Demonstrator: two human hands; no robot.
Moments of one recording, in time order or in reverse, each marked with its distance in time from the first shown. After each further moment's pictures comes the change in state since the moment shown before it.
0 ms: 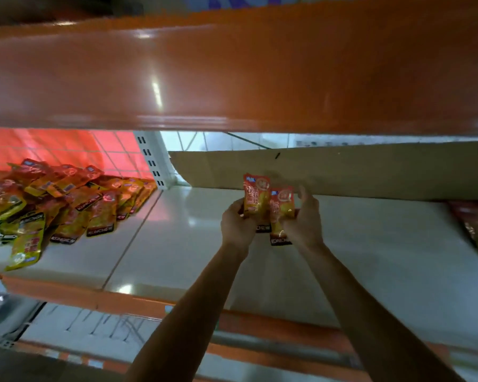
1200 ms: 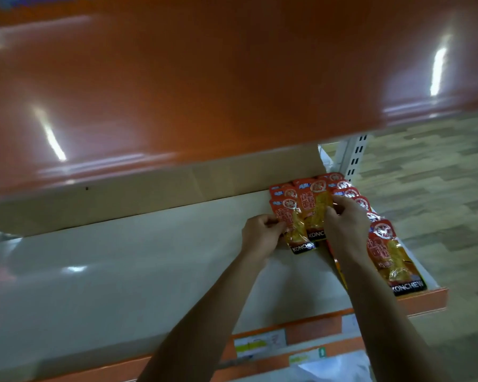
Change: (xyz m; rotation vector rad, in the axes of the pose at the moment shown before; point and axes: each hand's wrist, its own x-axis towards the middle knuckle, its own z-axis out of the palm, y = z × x) left_hand -0.125 0.034 0.353 0.117 -0.459 -0.082; right_hand 0.009 0.170 -0.349 -0.079 0.524 0.244
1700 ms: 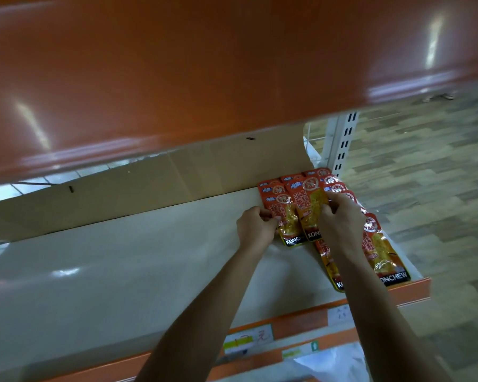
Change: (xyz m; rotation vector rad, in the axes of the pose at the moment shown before) left_hand 0.004 0.008 0.018 0.147 0.097 0.049; right_hand 0.001 0.005 -0.014 -0.047 0.049 -0.025
